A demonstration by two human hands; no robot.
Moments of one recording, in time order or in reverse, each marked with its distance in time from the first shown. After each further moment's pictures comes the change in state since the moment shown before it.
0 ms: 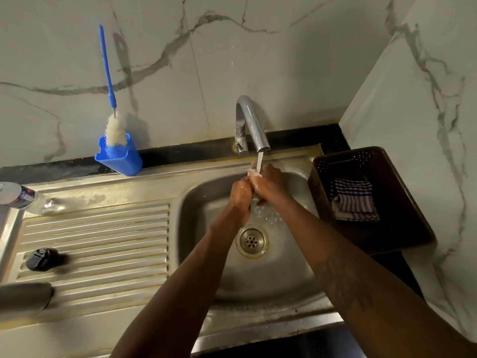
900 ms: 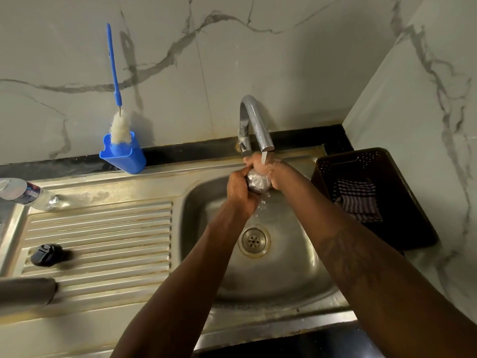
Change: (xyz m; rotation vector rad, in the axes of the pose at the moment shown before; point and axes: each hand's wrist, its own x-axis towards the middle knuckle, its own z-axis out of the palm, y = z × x) left_hand 0.002 0.016 0.003 -0.488 -0.037 -0.073; right_hand 0.025 -0.036 -0.017 0.337 -0.276 0.308
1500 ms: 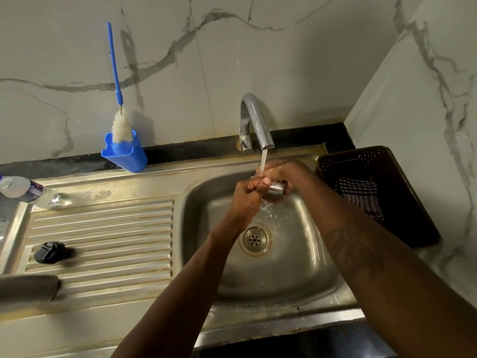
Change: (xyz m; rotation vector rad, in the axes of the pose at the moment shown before) left_hand -0.020 -0.018 -0.023 0.600 -0.260 0.332; right_hand -0.011 0.008 -0.032 -0.406 -0.223 0.194
